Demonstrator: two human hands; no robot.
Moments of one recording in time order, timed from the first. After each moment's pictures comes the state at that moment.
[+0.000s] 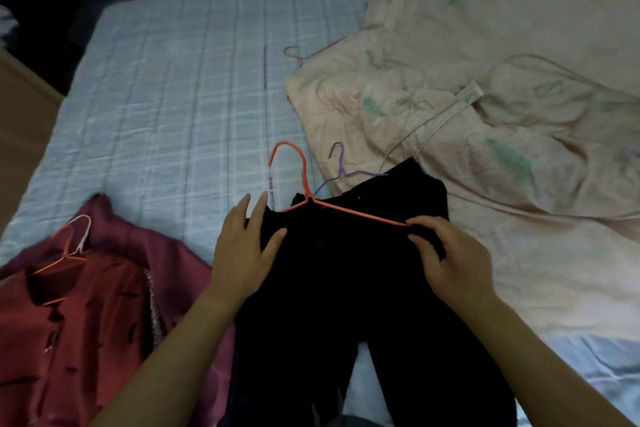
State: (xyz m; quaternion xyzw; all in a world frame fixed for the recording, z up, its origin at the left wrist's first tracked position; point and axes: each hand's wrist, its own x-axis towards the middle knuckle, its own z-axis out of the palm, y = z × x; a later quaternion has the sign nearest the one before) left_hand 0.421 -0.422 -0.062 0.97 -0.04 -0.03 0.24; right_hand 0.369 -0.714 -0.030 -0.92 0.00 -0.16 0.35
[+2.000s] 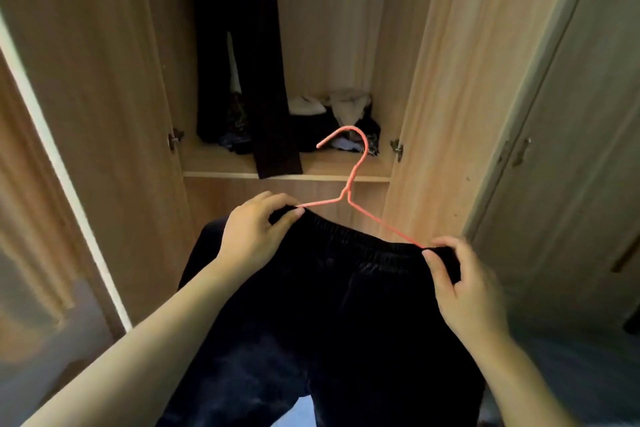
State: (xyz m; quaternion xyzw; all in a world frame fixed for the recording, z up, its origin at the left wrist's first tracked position) left_hand -0.278 0.364 0.184 0.74 0.49 0.45 0.08; right_hand -0.004 0.278 0.163 -0.63 -0.62 -0.05 0.45
